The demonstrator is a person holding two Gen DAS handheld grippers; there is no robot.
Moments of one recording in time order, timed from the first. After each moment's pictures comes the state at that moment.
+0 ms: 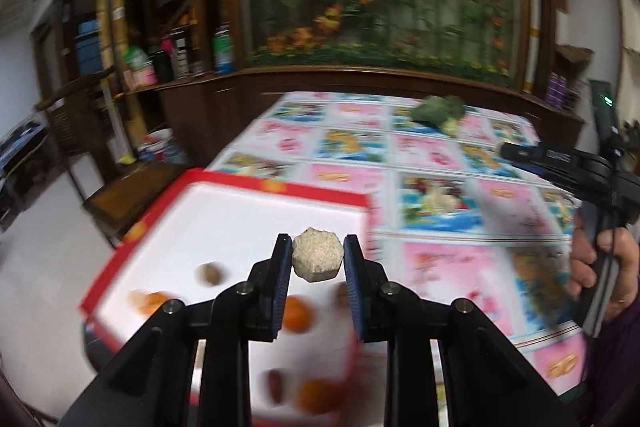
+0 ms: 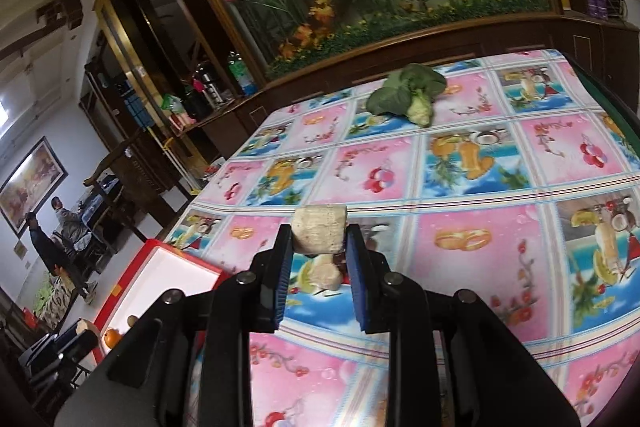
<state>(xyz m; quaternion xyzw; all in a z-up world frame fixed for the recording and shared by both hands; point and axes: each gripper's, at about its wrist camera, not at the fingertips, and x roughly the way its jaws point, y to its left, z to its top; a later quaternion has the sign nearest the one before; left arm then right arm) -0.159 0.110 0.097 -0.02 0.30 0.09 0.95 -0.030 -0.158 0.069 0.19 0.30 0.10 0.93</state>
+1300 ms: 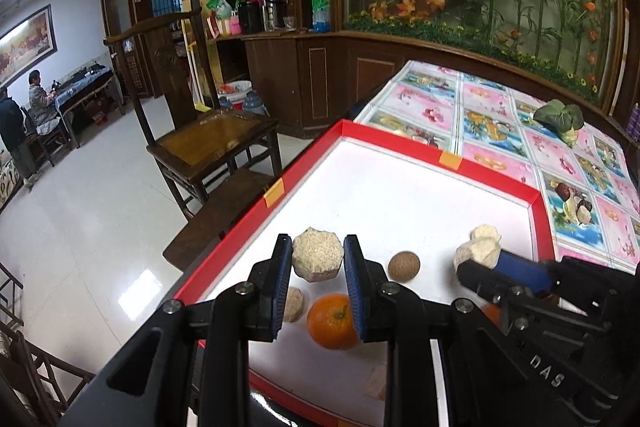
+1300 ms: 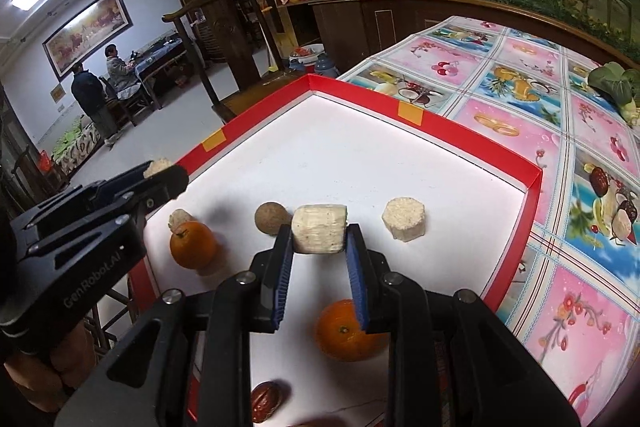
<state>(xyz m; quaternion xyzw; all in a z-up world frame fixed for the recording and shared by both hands) -0.149 0.229 0.055 -0.07 0.34 0.22 0.91 -0.040 0.118 0.022 0.01 0.41 0.27 0.87</state>
